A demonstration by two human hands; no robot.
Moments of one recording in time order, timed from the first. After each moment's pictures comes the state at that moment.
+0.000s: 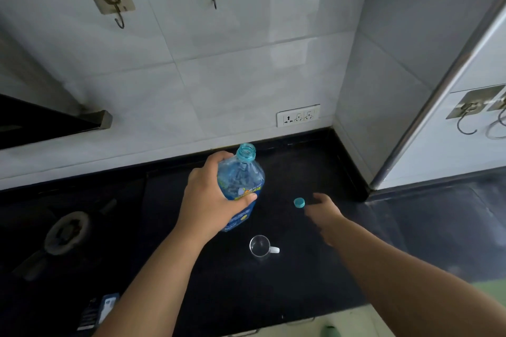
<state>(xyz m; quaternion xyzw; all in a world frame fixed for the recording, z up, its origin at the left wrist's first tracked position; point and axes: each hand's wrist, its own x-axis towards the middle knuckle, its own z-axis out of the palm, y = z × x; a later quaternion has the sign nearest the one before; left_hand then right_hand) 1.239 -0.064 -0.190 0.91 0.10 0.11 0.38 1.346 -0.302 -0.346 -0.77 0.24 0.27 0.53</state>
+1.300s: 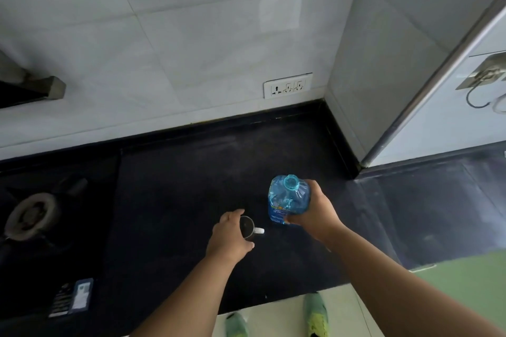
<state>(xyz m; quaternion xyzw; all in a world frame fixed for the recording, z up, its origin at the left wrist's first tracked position) 1.227 -0.115 -0.388 0.91 0.22 -0.22 0.26 1.311 -0.330 -0.363 -0.86 0.01 0.20 0.46</state>
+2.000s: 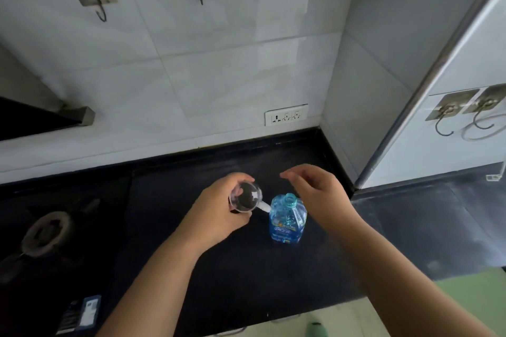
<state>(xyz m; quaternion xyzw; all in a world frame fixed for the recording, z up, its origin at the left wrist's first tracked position) 1.235 -0.093 -0.186 0.91 0.05 -0.05 0.41 1.300 -0.312 -0.193 -0.82 -0.04 0.10 0.56</state>
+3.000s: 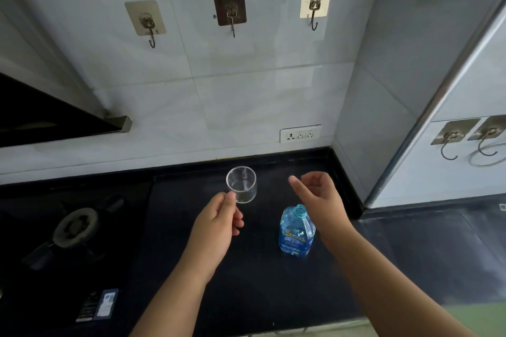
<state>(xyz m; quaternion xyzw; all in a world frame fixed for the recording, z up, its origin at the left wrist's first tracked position) 1.185 -0.107 -0.166 0.76 0.26 0.07 0.59 1.295 -0.295 -0.199 -0.77 0.03 0.10 0.63</state>
